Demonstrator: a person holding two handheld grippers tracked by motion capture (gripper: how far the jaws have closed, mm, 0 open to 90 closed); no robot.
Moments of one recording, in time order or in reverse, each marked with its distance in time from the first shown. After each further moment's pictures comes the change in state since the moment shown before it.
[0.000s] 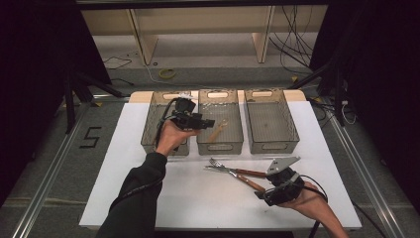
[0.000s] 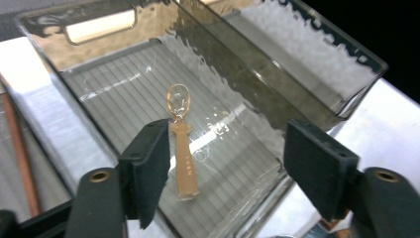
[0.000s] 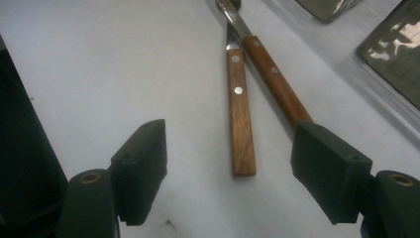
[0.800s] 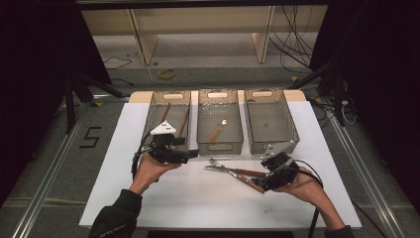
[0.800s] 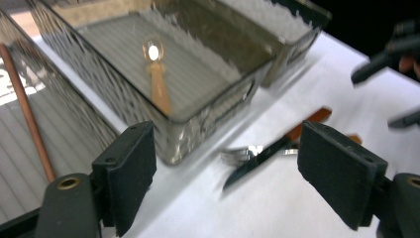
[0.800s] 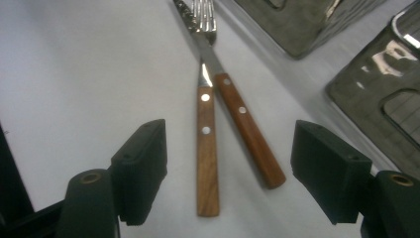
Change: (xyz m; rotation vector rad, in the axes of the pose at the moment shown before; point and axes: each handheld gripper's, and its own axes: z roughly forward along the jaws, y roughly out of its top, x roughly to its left) left arm -0.019 -0.089 -0.051 -0.053 -0.035 0.082; right arm -0.025 0.030 0.006 0.002 -0.001 -0.015
